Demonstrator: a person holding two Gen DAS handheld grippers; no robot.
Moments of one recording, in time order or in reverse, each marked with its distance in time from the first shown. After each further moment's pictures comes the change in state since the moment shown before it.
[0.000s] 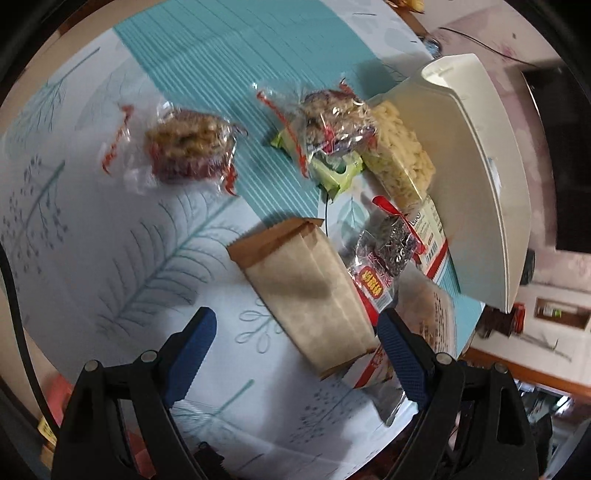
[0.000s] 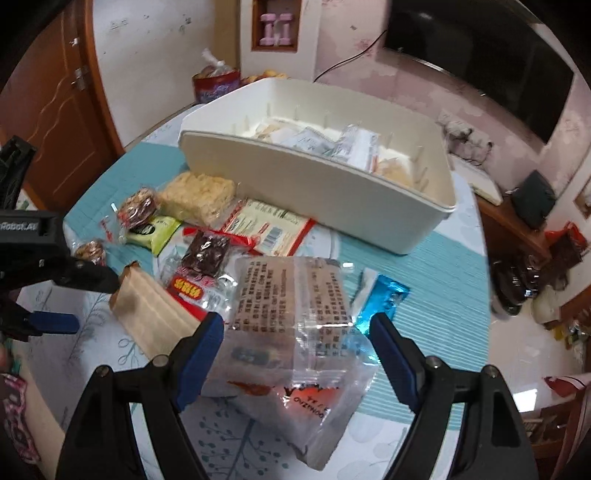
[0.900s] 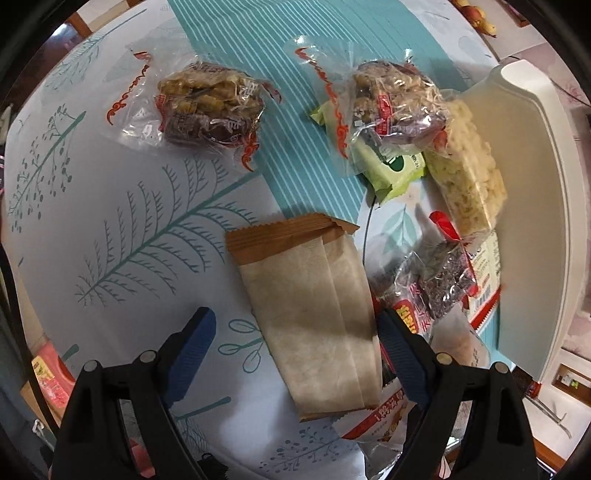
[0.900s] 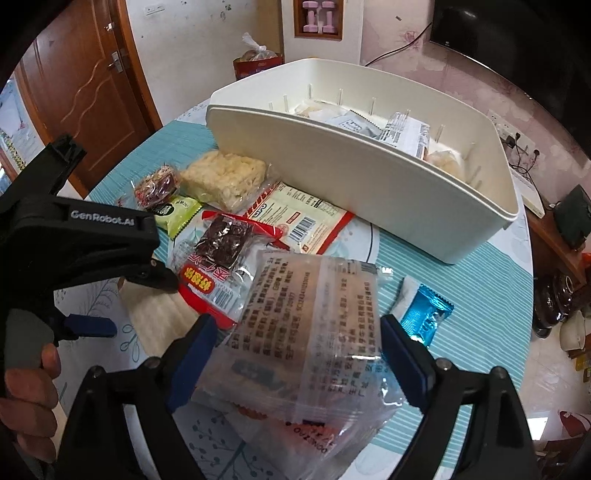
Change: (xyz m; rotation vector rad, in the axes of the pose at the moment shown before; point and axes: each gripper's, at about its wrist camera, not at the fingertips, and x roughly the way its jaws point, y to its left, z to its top) left arm 0.050 -0.029 -0.009 -0.211 -0.030 0.199; right arm 0.030 -0.005 0.004 -0.093 0.039 0.128
